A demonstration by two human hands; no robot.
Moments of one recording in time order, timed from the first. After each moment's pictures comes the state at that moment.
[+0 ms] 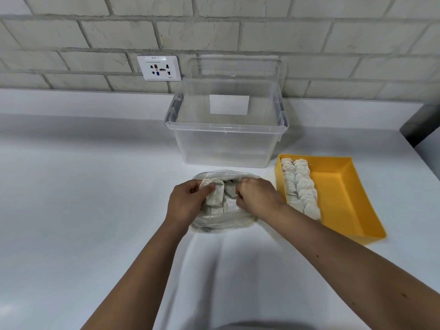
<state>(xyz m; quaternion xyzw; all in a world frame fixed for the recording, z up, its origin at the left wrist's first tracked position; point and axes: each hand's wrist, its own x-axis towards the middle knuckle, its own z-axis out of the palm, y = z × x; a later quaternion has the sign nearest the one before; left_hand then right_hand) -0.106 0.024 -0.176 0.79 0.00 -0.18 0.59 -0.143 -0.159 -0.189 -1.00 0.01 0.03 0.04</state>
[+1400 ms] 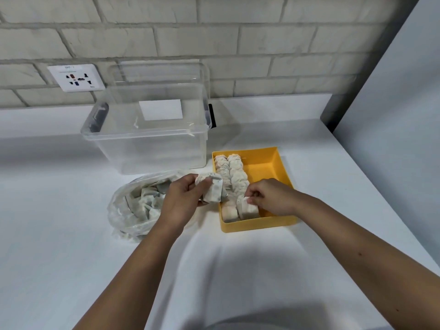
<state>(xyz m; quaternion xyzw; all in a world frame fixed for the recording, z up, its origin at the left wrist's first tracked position) -0.163 -0.093 -0.156 0.70 -0.10 -0.25 0.66 -0.261 -0.296 -0.149 -0.94 0.13 0.14 0.27</state>
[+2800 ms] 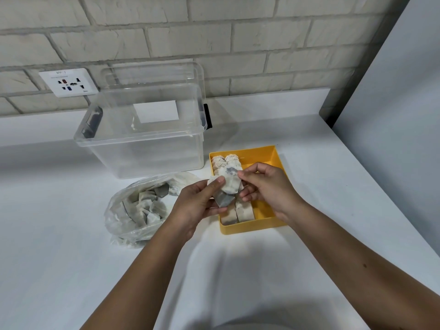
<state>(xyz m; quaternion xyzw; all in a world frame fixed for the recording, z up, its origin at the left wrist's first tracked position) -0.177 -0.112 -0.141 0.61 -0.05 -0.40 0.68 -0.257 -0.266 -0.132 -0.63 0.29 -0.10 0.72</state>
